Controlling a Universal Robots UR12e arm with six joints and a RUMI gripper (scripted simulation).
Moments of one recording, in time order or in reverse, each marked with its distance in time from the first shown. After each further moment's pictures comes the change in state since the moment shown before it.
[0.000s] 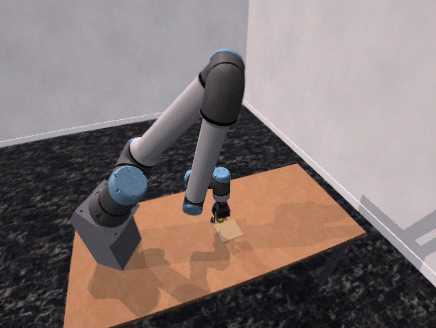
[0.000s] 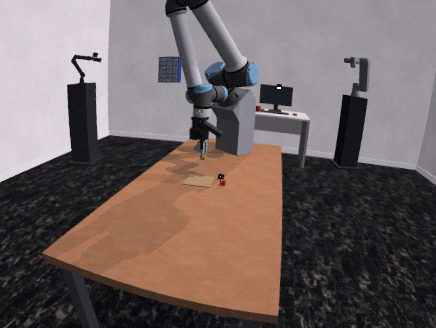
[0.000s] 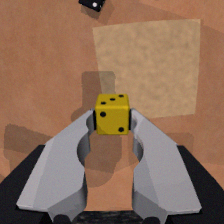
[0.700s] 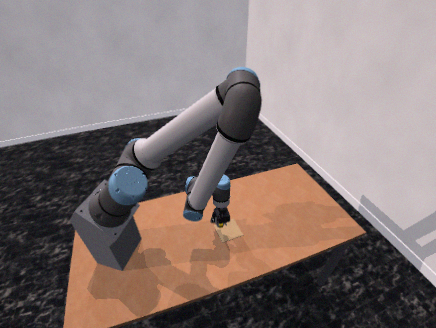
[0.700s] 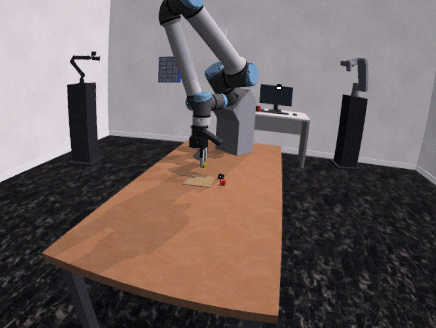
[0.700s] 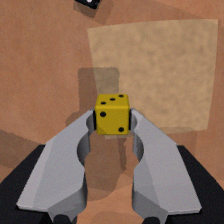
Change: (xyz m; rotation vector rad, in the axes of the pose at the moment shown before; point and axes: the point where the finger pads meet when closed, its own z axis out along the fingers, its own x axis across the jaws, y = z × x) arm 0.000 0.001 0.044 0.001 -0.002 0.000
